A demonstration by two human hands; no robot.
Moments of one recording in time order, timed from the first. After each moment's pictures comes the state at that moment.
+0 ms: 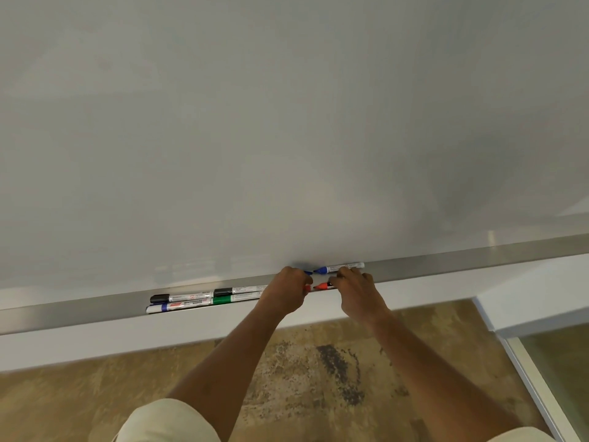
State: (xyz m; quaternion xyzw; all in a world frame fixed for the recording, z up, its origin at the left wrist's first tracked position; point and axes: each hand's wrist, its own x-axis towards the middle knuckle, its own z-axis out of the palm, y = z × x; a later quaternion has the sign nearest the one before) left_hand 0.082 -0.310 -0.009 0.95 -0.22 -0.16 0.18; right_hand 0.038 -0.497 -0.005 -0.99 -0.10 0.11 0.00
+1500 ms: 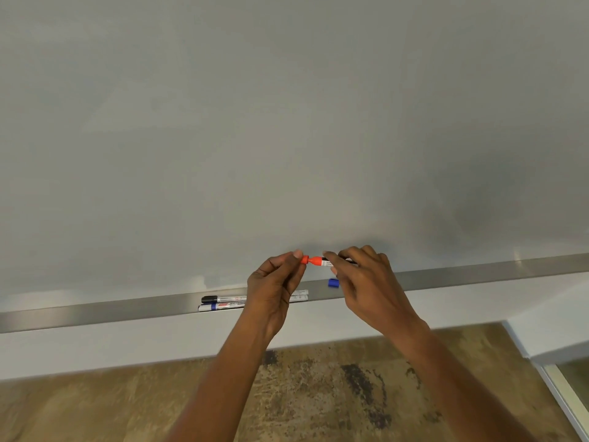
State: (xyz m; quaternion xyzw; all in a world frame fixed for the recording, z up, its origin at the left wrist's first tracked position) left_hand 0.007 -0.227 0.138 0.37 0.18 -0.09 0.91; right_hand -0.010 -0.422 0.145 -0.96 -0.19 -0.16 0.15
